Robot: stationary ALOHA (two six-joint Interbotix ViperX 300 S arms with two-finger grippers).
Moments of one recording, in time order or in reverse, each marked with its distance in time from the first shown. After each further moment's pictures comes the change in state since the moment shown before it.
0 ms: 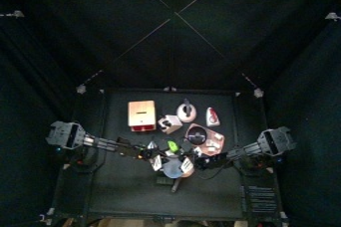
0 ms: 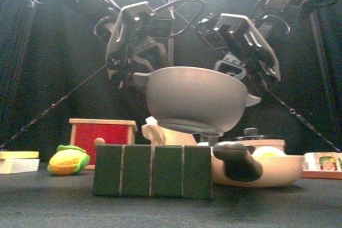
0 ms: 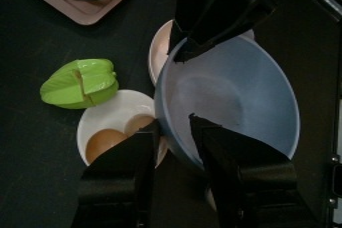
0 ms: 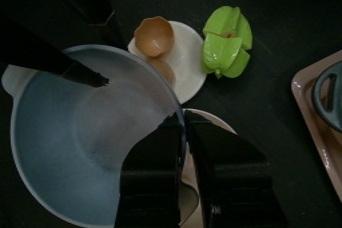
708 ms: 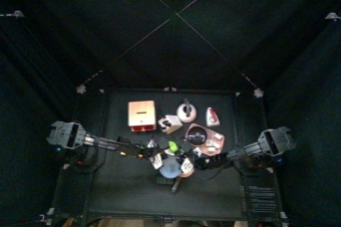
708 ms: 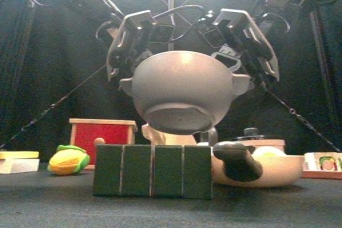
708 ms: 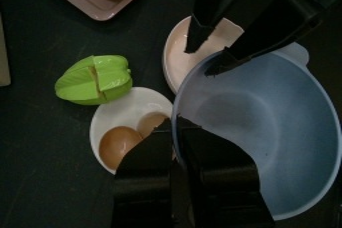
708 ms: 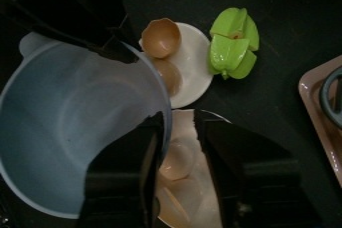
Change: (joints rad) left arm 0.009 0.002 -0.002 0.002 0.014 0.003; right arm 0.000 -0.002 0.002 0.003 -0.006 0.006
